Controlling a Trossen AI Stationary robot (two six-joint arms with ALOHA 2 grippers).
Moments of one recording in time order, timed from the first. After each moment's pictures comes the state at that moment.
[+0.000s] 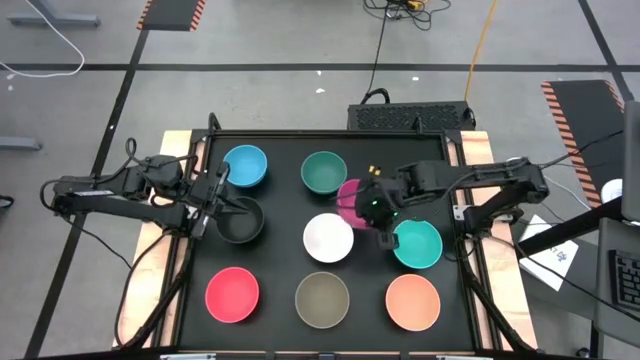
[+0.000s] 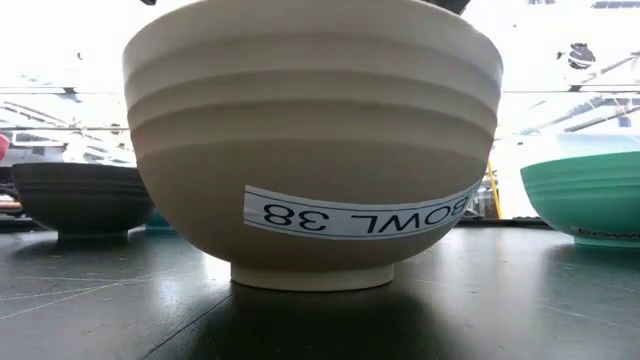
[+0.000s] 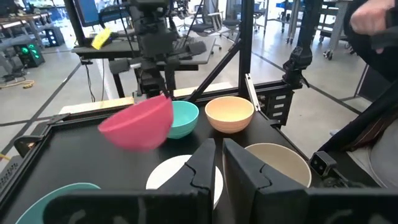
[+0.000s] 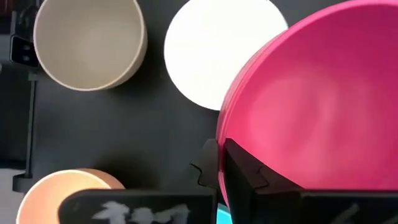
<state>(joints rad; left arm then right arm) 0.00 0.61 0.78 -0.35 0.26 0.10 0.09 1.55 1.54 -1.16 -0.10 0.08</state>
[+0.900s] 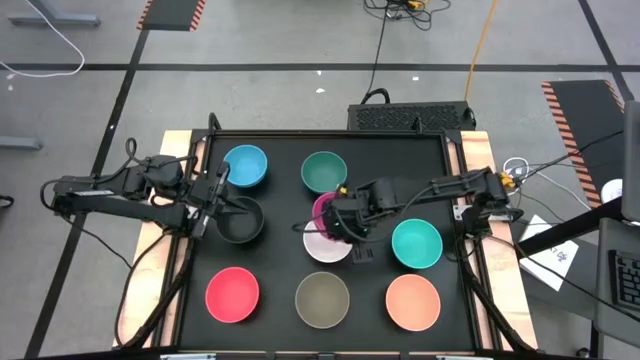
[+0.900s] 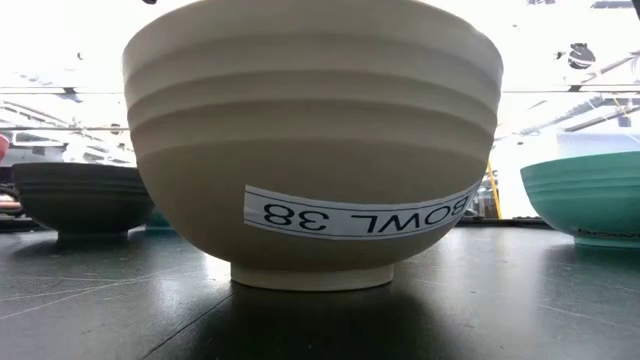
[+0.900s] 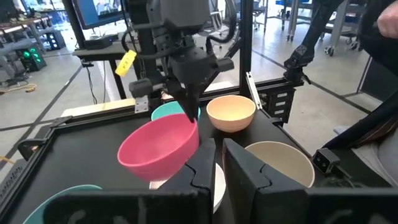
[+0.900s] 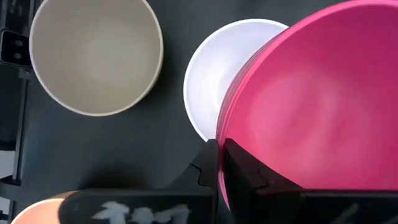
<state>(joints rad) 0.00 0.61 0.78 -0.35 0.26 0.13 0.15 1.86 1.85 -1.25 -0.09 0.01</state>
